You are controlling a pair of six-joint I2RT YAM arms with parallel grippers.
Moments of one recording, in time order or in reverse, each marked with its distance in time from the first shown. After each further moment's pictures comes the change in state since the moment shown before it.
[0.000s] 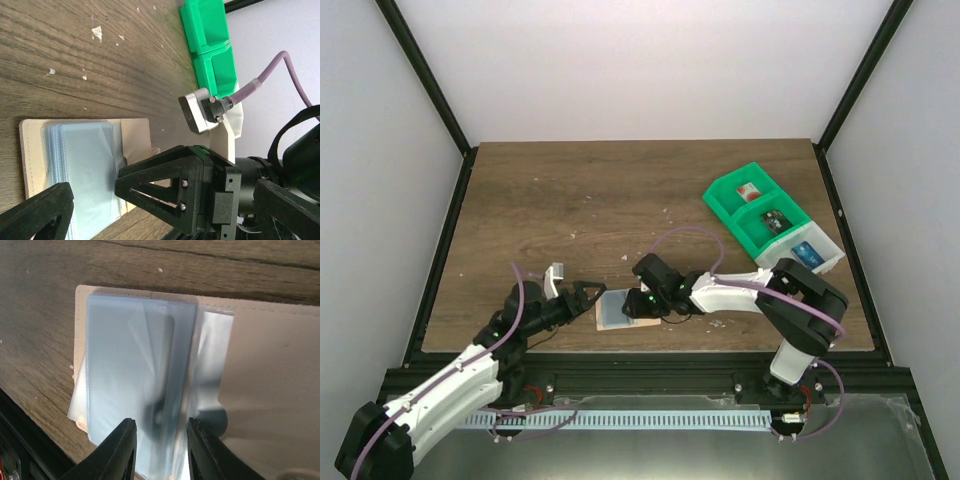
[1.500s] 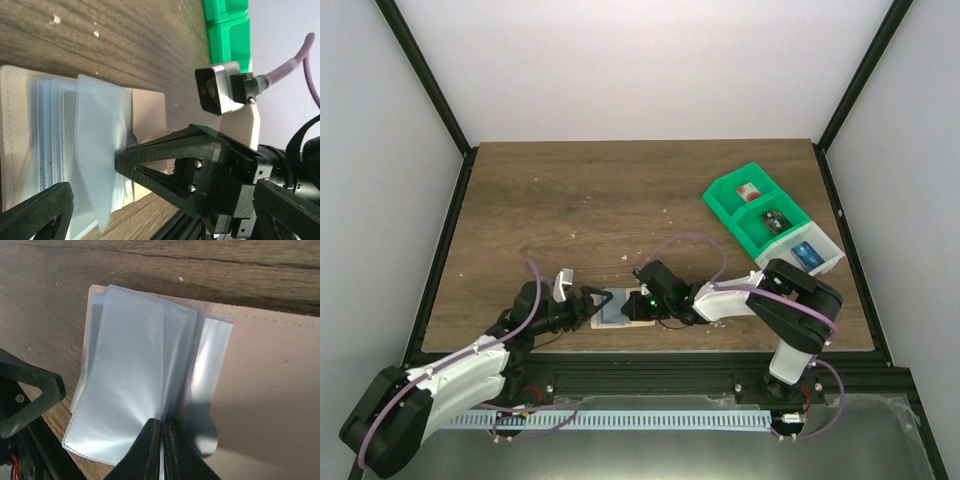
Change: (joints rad) left arm 0.002 0.225 -0.049 0.211 0.103 -0.035; right arm 0.010 0.032 -0.115 0.294 -0.018 0.048
